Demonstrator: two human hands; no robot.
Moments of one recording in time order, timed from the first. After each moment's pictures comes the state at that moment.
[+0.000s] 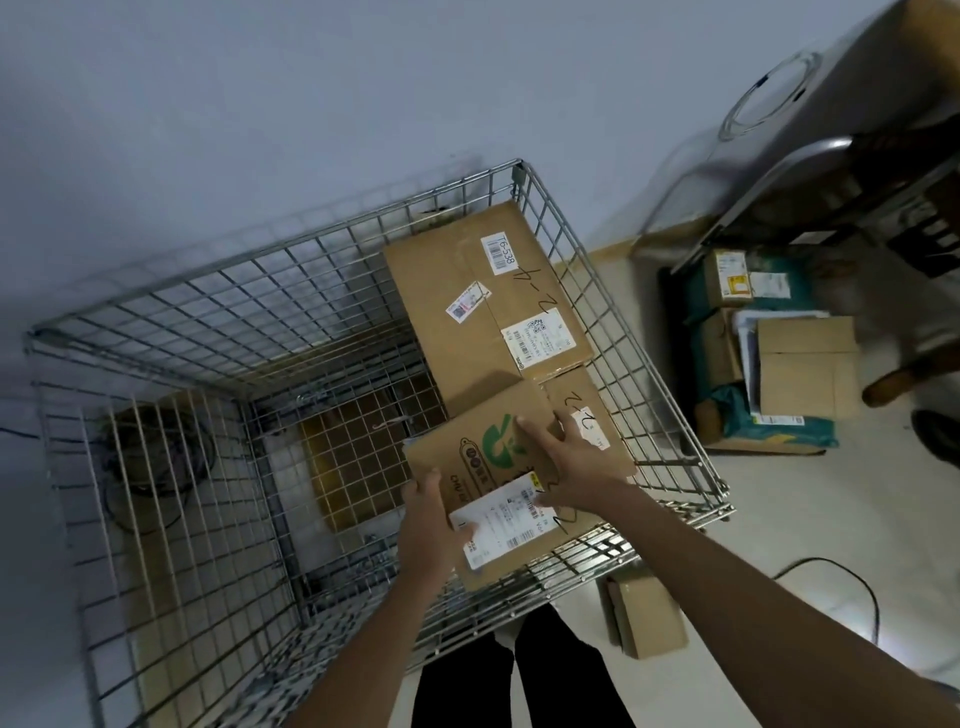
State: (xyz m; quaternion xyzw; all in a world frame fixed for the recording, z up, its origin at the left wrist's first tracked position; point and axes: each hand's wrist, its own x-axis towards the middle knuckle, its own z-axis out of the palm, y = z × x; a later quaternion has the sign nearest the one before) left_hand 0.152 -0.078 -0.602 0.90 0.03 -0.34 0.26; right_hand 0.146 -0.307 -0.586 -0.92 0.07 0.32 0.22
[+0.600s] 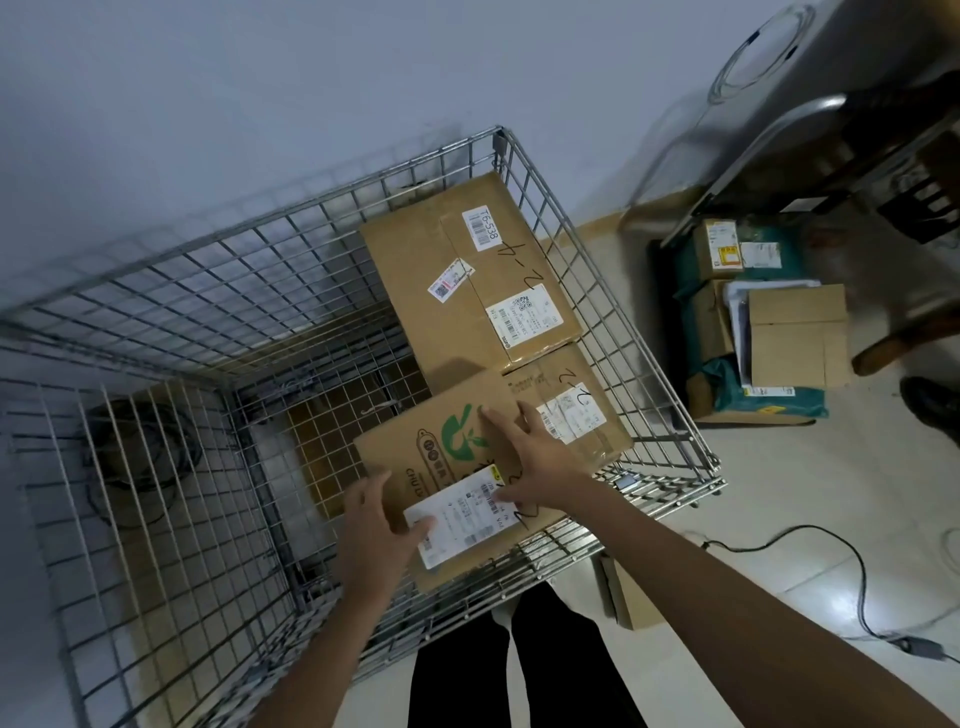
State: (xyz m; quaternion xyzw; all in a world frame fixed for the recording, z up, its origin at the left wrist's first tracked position) left_hand 0.142 -0.028 -0.605 0.93 0.03 -0.24 0.28; right_hand 0.138 -0.277 -0.603 -0.90 0.09 0.30 0.31
